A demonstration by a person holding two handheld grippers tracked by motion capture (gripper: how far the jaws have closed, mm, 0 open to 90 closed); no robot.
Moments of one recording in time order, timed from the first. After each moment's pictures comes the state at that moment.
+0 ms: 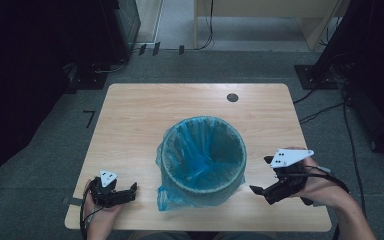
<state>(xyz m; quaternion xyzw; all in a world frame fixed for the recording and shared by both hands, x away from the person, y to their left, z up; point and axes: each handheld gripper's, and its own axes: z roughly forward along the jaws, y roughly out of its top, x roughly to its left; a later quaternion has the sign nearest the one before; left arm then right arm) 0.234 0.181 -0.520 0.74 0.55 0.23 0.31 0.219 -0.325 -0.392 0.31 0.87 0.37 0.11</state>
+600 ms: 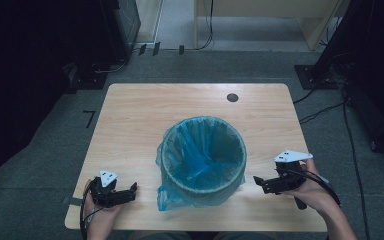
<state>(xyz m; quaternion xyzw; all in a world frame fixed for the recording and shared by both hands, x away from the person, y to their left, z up) 0.234 0.181 -0.520 0.74 0.55 0.23 0.31 0.235 -0.348 -0.456 0.47 0.80 0.34 0.14</state>
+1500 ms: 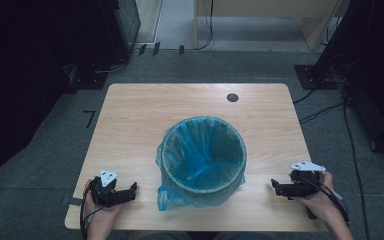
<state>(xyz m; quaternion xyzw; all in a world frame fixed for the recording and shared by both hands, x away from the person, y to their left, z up) 0.235 0.181 -0.520 0.74 0.55 0.23 0.31 0.222 -0.396 -0.507 0.57 0.75 0.27 0.20</state>
